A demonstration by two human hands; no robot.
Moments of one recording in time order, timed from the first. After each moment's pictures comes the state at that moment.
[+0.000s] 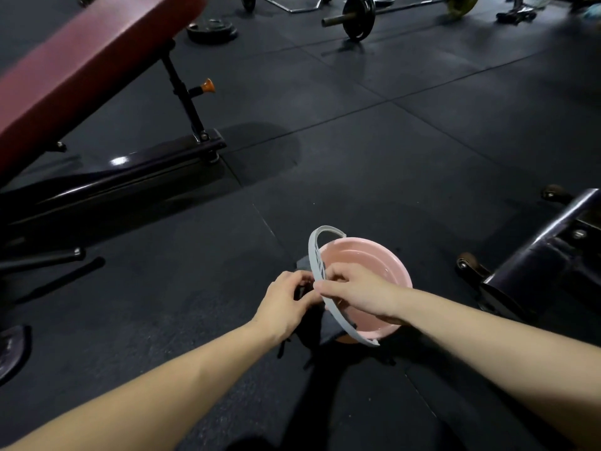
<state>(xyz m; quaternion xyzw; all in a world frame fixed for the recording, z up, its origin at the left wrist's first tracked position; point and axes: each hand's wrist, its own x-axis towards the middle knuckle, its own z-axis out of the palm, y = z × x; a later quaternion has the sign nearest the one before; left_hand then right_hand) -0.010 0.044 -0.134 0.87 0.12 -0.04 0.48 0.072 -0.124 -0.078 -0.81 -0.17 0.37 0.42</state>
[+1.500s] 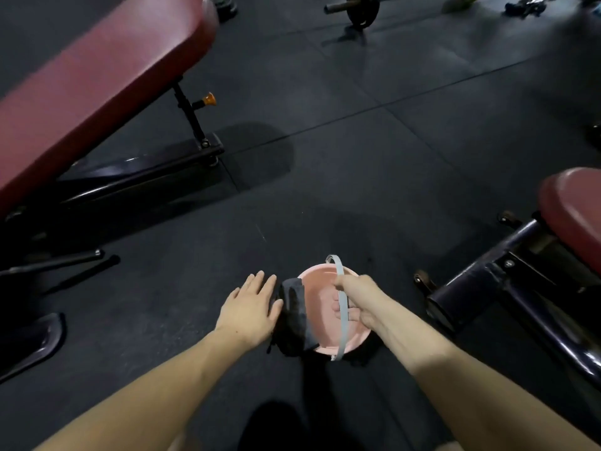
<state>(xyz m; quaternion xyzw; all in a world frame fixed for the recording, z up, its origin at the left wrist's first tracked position) -0.030 0.065 -0.004 0.96 0.13 -0.18 0.16 0.090 -0.140 0.044 -0.75 0.23 0.39 0.49</state>
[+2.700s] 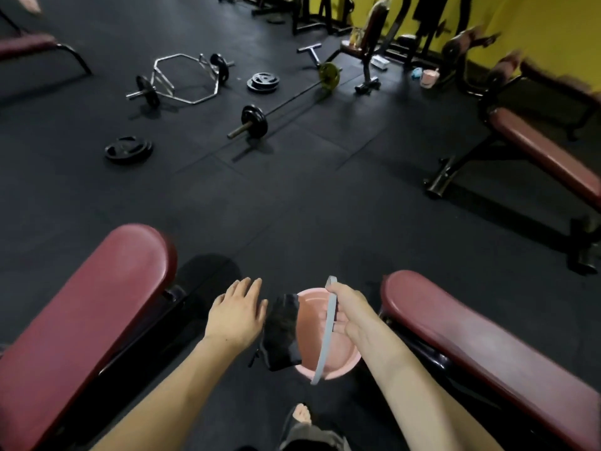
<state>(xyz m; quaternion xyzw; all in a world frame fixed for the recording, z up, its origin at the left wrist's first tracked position) 0.182 0.088 0.637 0.99 -0.02 -0.11 0.11 0.204 -0.149 0.668 -0.63 0.36 0.23 0.65</state>
